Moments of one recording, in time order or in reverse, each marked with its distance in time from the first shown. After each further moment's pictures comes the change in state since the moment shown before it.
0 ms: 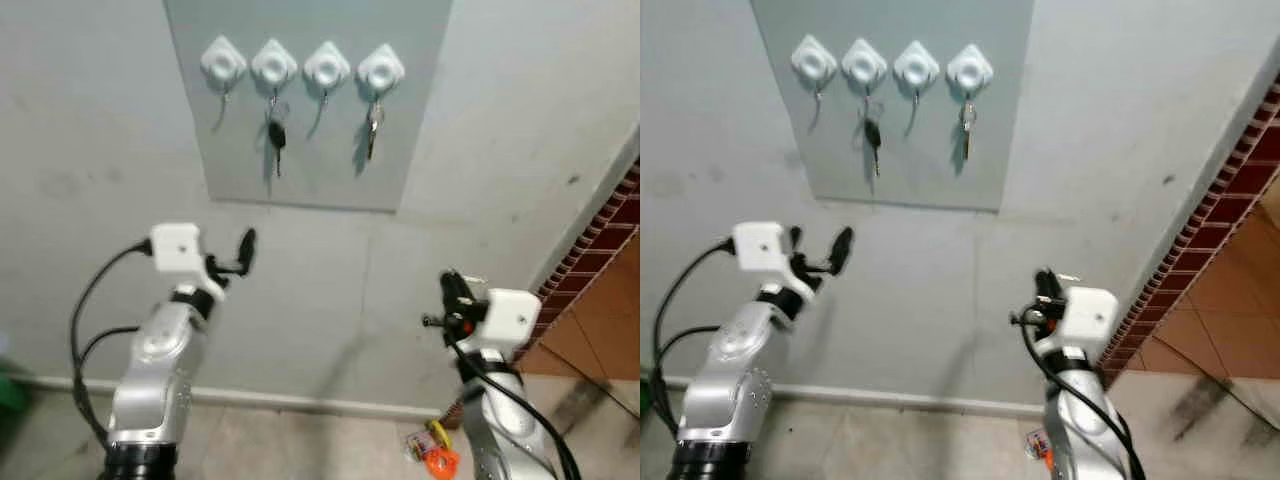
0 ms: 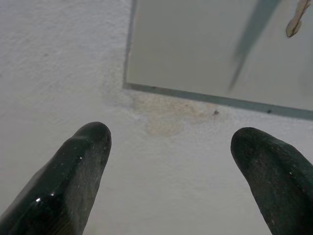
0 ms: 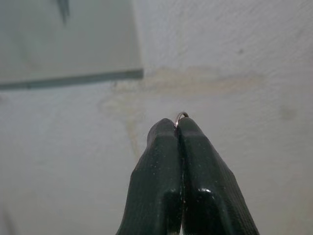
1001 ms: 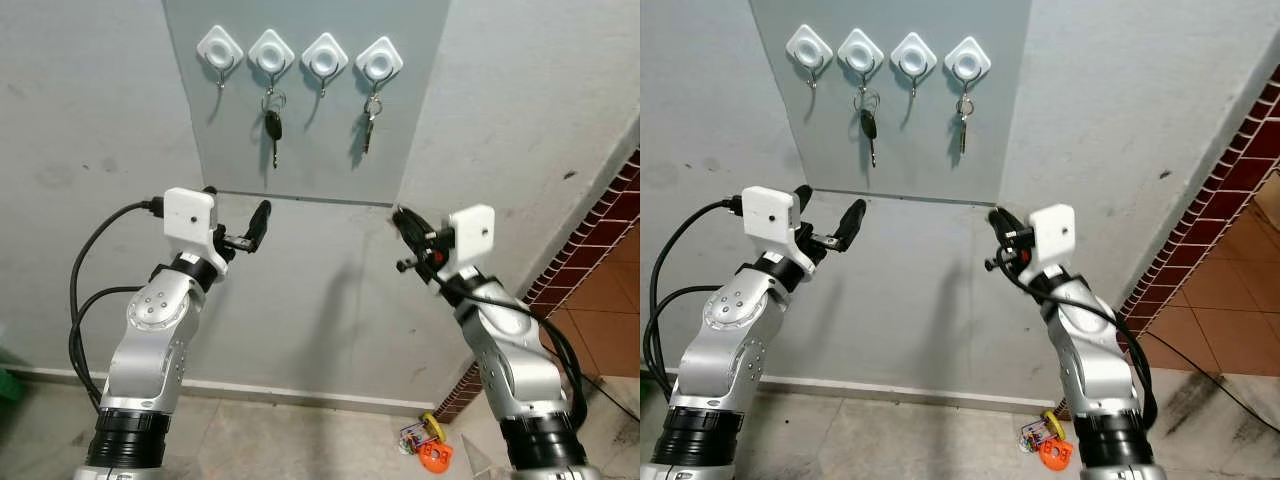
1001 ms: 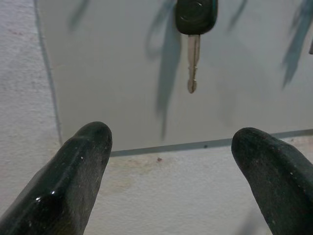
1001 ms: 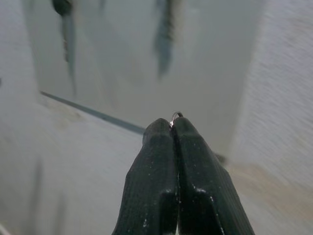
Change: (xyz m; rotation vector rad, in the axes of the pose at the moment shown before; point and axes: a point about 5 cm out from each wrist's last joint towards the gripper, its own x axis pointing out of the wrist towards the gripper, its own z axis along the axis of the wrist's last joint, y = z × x) left arm 0.020 -0.024 0.035 0.173 -0.122 -0.236; right arm 0.081 0.012 0.048 -0.123 -0.038 0.456
